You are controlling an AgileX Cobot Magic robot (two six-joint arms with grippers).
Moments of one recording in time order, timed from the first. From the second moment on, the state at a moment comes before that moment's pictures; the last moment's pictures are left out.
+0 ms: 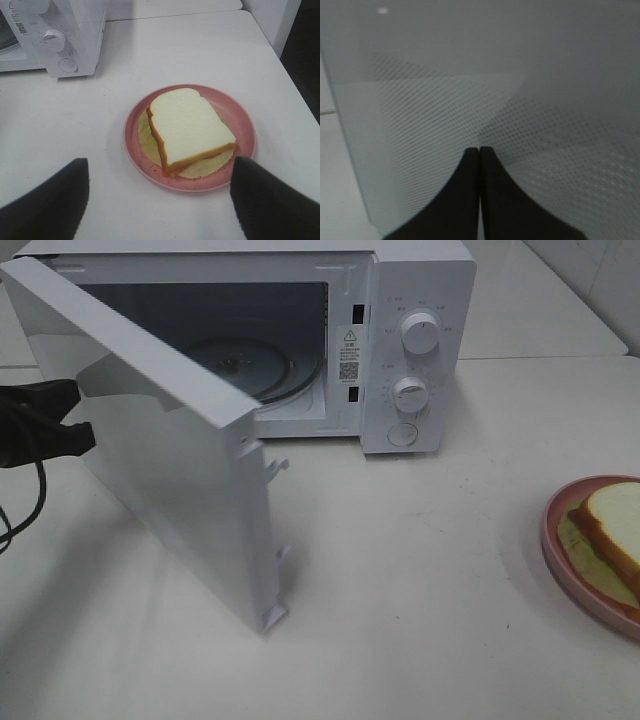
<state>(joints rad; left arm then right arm) -0.19 1.68 -0.42 0.24 -0.99 -0.13 0.08 0.00 -0.50 -0.11 1.01 0.16</state>
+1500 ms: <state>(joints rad) -0.60 1.96 -0.92 0.04 -0.74 -0.03 0.08 0.00 -0.50 -0.11 1.01 0.16</state>
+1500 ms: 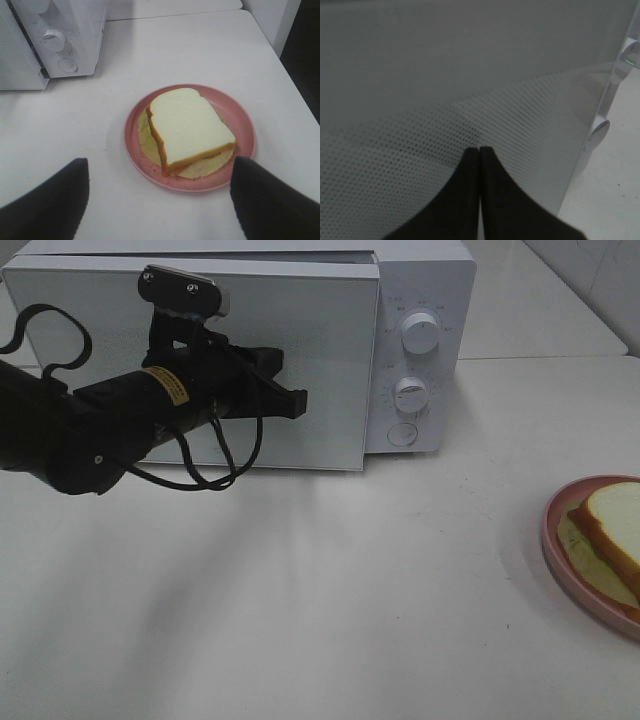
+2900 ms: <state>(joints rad) -0.69 1.80 -0.94 -0.13 -0.17 0.13 0.08 0.00 -0.50 -0.11 1.01 0.16</state>
